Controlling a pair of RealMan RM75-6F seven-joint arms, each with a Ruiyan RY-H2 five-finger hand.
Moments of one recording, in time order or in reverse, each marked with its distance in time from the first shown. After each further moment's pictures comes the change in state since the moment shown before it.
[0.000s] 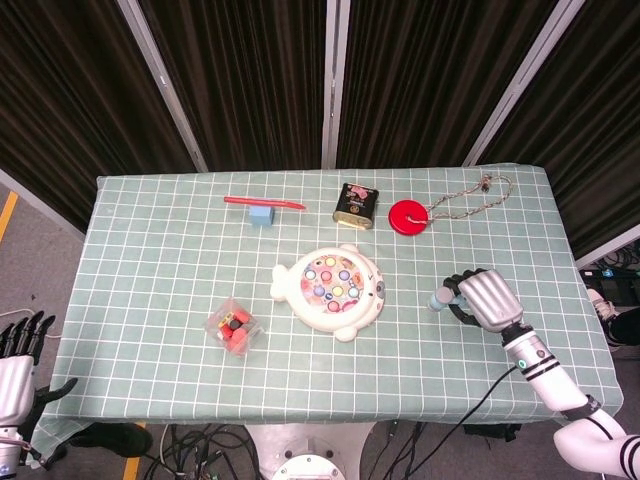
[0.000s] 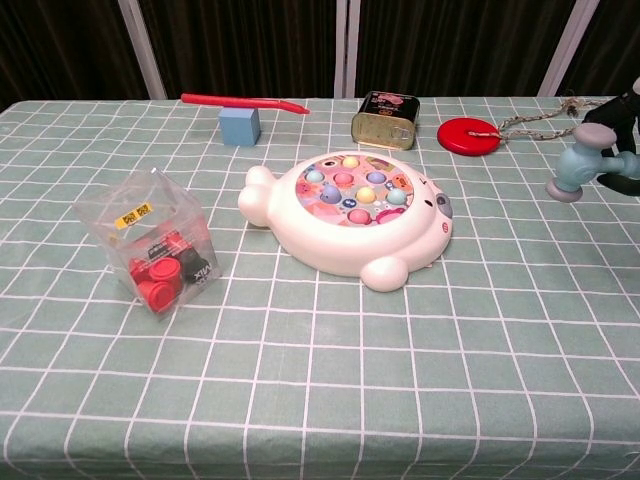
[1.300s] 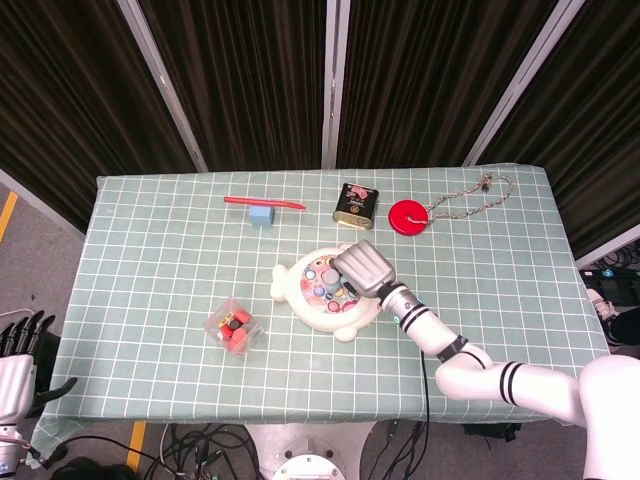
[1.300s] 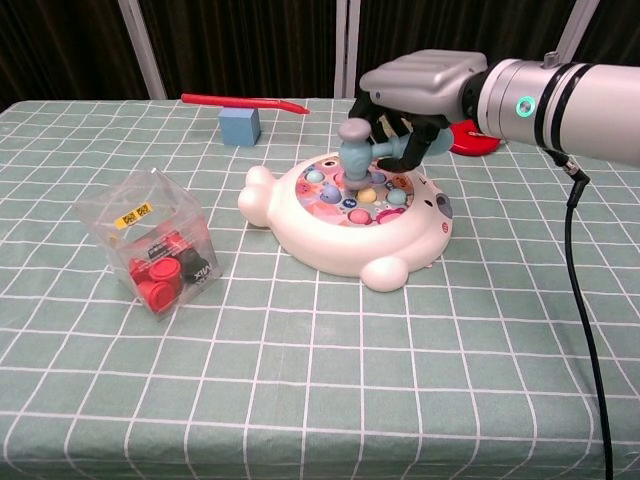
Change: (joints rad) left arm -0.005 -0.007 0.000 0.029 0.000 -0.004 -0.027; right arm 0.440 -0.253 0.163 -0.033 0.419 -0.348 -0.461
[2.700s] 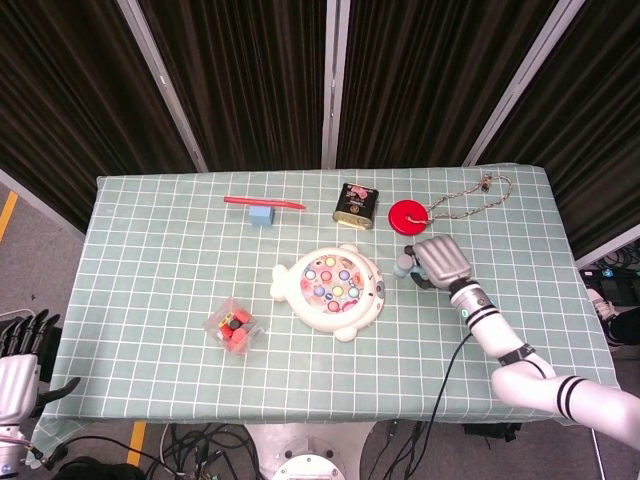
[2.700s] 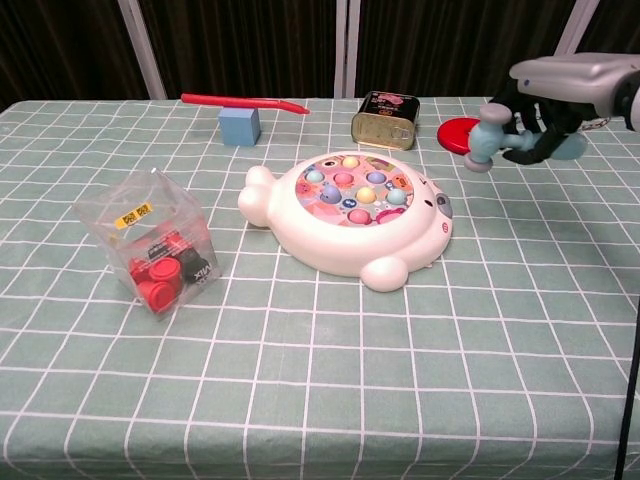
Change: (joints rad) left arm -0.003 0.011 0.006 -0.034 0.016 0.005 0.032; right arm -0.162 0.146 -0.092 0.053 0.048 0.042 0.233
